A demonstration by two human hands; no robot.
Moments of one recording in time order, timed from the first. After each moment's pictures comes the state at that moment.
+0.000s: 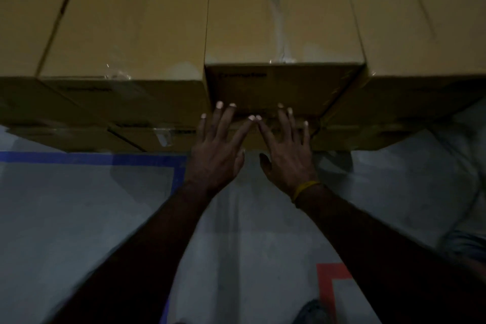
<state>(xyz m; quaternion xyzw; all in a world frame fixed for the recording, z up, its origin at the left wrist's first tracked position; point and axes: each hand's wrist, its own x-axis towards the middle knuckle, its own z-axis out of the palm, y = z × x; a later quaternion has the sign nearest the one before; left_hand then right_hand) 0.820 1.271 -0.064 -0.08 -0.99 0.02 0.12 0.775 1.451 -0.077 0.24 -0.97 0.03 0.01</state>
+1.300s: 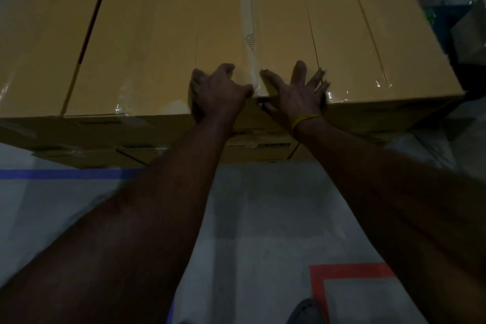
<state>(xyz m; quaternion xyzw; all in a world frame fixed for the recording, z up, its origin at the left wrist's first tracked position) 0.686 1.321 0.084 0.30 -0.91 -0.28 0.00 0.660 1.468 0.053 0.12 -0.99 0.06 -0.07</state>
